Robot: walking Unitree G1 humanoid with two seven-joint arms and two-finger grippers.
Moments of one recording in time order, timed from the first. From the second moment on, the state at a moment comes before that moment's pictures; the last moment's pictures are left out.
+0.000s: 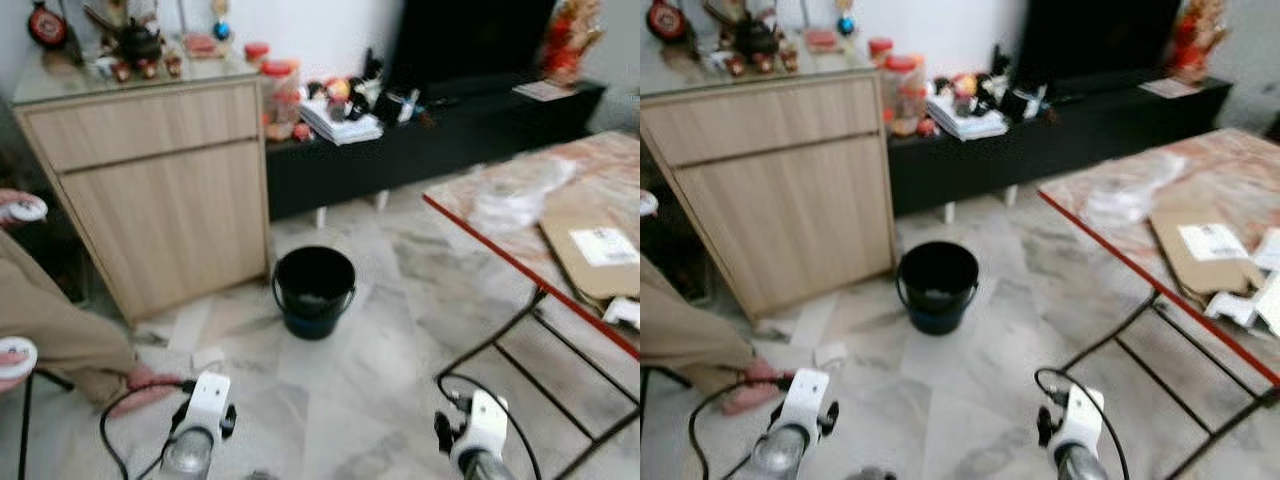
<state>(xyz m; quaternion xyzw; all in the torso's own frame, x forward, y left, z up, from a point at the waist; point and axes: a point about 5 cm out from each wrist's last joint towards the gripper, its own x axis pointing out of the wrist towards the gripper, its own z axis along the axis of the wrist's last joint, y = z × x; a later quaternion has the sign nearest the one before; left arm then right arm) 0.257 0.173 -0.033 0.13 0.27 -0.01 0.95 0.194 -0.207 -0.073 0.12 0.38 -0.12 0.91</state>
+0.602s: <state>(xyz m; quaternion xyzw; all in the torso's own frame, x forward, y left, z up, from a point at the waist) 0.264 0.174 -0.024 0.10 0.24 0.02 0.97 0.236 -0.206 -0.046 0.08 0.31 -0.06 0.95</state>
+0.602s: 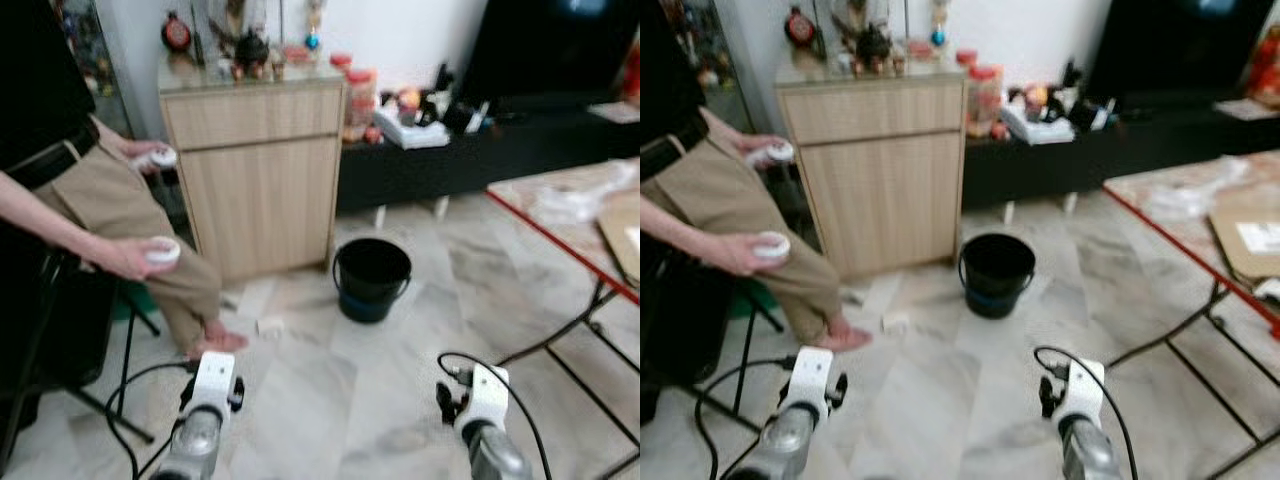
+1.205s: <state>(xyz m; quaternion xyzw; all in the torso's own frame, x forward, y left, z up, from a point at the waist) 0.329 0.151 0.061 0.10 0.02 0.00 0.99 0.331 -0.151 0.051 0.08 0.08 0.07 0.99</state>
